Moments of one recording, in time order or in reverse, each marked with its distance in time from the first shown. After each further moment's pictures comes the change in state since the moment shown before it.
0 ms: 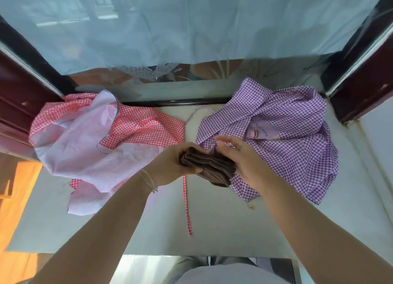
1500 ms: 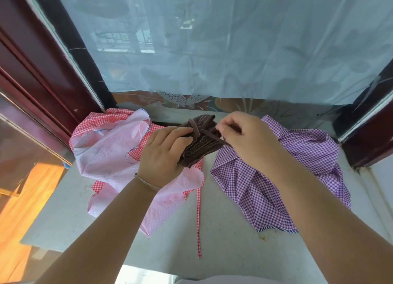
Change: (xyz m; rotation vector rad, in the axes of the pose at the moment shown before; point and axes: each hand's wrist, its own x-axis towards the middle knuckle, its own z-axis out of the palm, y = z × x) left_hand -0.054 0.020 -0.061 1.155 0.894 0.735; right_hand -0.039 -0.120 0.100 -1.054 0.156 -0.604
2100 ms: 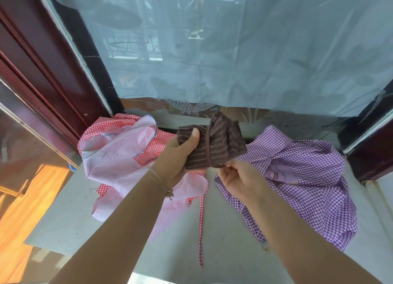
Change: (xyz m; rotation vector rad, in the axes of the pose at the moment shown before) left_hand 0.046 0.028 -0.030 -1.538 -0.224 -1.300; right_hand -0.007 0.040 0.071 1.837 -0.038 0.799
